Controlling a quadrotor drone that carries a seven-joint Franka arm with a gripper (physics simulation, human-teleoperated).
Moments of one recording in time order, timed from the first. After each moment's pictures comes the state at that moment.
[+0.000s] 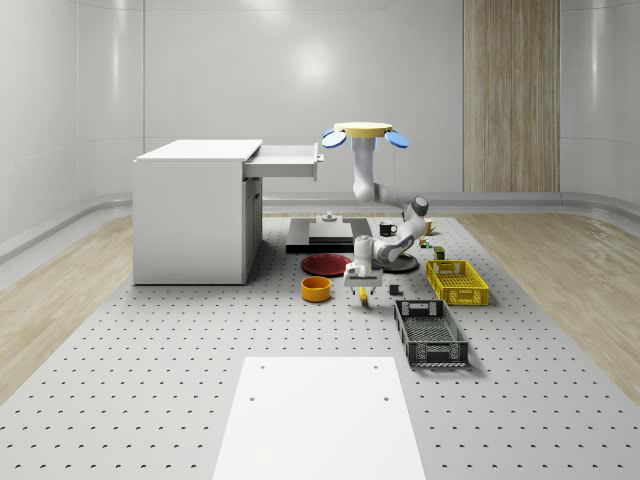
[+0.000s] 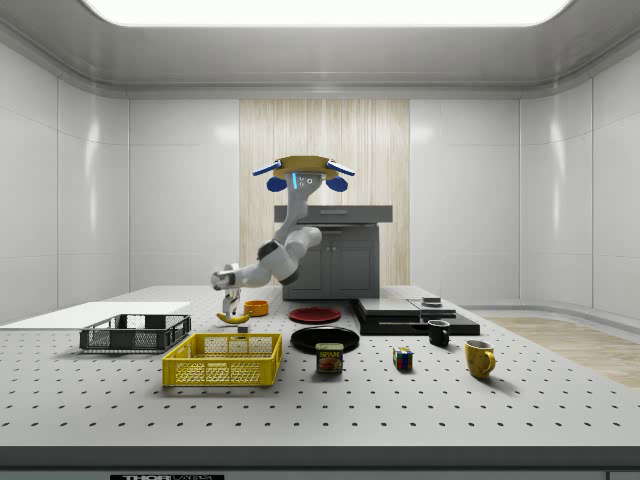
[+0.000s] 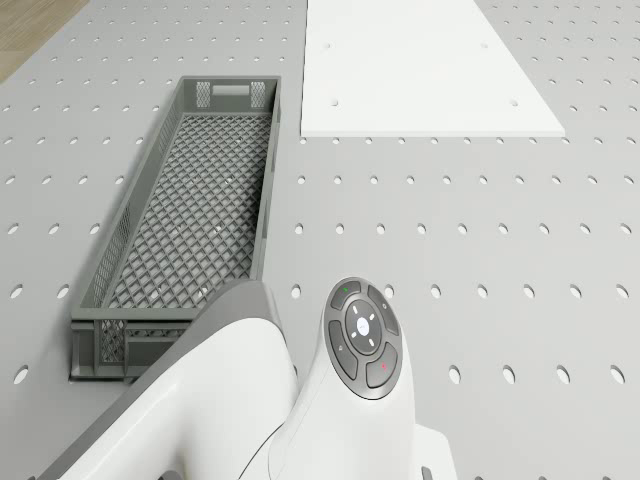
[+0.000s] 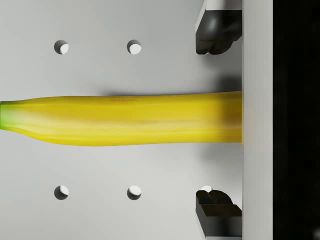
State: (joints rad) arm 1.53 -1.34 -0.98 -2.45 2.18 1.75 -0.18
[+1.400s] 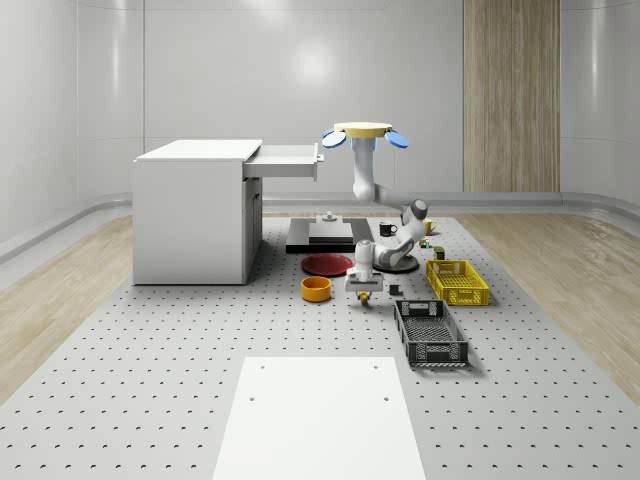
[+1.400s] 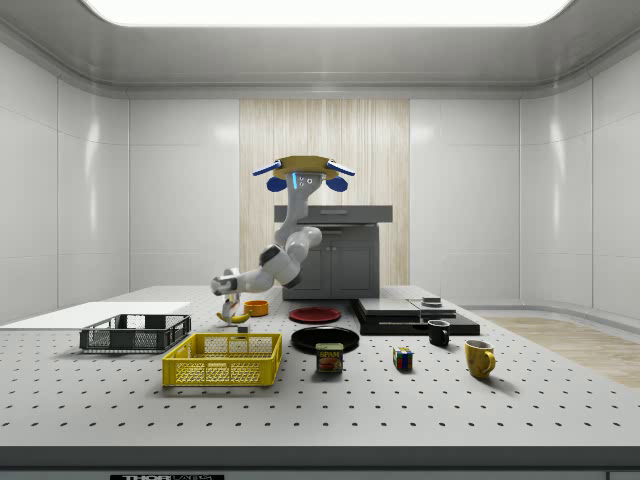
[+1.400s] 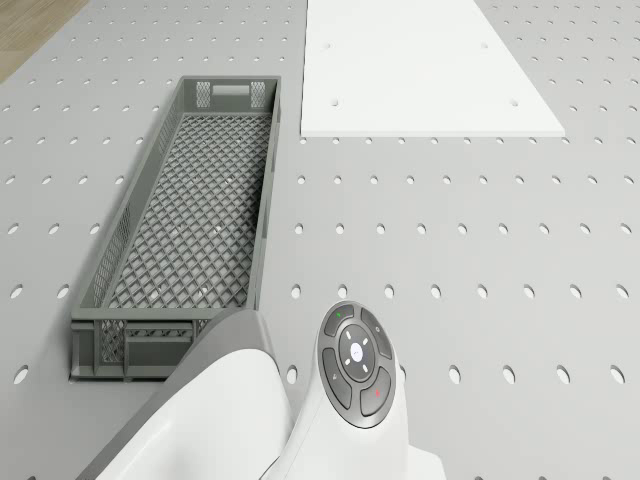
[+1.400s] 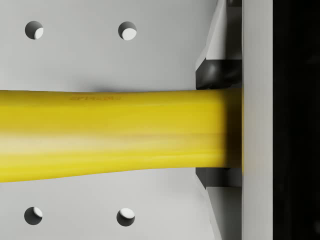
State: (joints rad) arm 1.51 -1.30 -0.94 -2.42 2.22 1.74 -0.16
